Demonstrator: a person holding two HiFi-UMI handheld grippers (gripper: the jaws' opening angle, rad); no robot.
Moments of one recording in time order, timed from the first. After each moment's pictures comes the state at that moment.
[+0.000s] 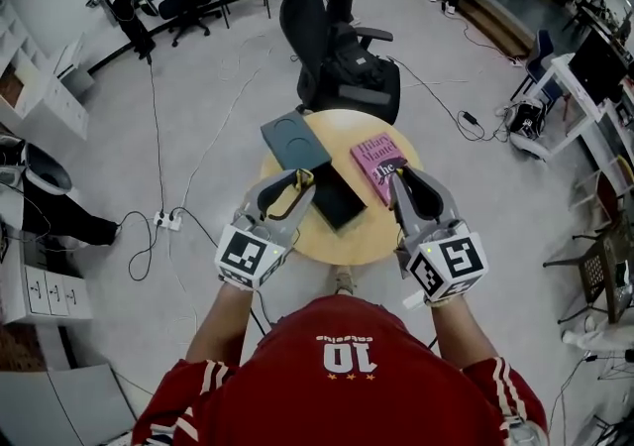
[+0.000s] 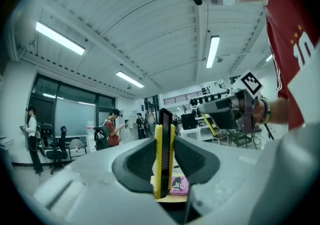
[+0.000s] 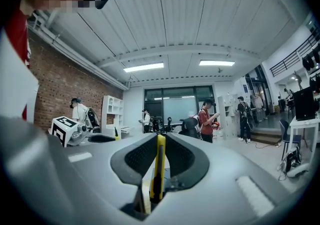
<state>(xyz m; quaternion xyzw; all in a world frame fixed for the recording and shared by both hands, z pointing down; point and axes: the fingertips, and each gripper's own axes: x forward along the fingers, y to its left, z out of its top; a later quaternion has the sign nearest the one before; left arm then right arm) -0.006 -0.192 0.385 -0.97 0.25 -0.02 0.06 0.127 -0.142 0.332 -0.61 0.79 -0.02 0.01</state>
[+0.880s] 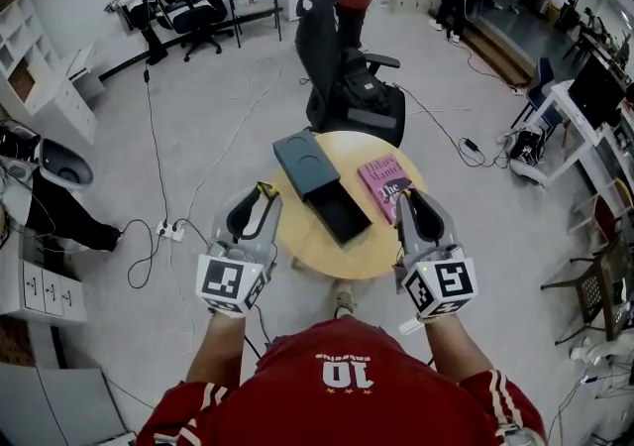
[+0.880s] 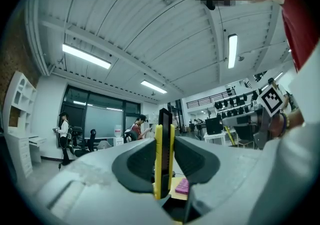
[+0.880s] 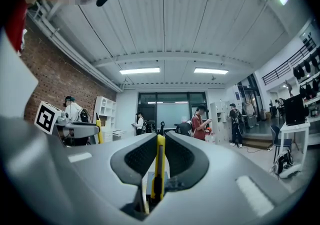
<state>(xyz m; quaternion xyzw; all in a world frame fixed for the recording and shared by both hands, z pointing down) -0.106 -0.184 0.344 -0.92 0.39 0.02 0.05 0.111 -0.119 0.328 -0.65 0.76 0.01 0.03</state>
